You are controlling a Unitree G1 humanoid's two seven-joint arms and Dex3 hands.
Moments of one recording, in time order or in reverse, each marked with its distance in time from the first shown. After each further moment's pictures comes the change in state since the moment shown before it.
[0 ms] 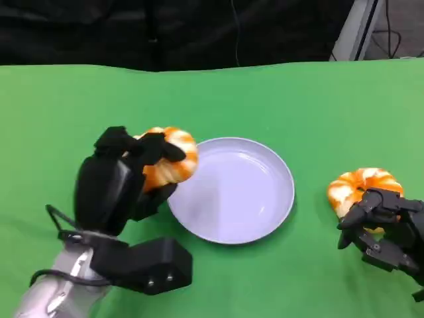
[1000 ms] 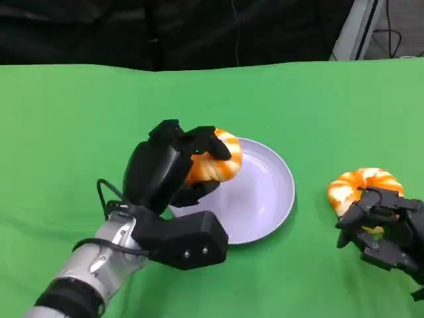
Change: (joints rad) left arm -0.233 -0.118 -0.079 0.331 -0.029 -0.086 -0.087; right arm -0.001 0.002 0.005 -0.001 -0.016 -0.005 -0.022
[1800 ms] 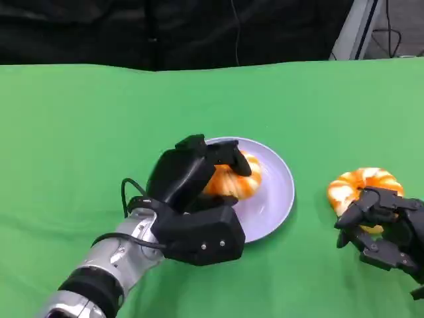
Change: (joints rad) left arm -0.074 -0.070 -0.032 0.173 -0.034 -0.022 -0.121; right arm -0.005 0.000 -0.001 0.003 -0.010 -0.016 0.001
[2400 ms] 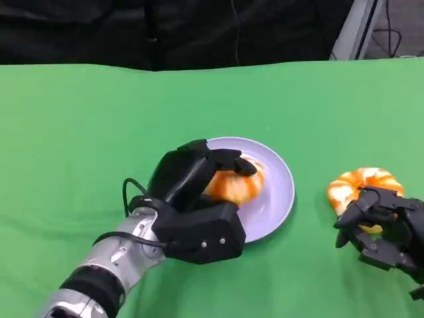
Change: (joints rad) left arm -0.010 -0.004 -0.004 0.017 -0.016 -0.002 -0.016; right arm 0.000 0.005 0.000 0.000 0.011 0.000 0.011
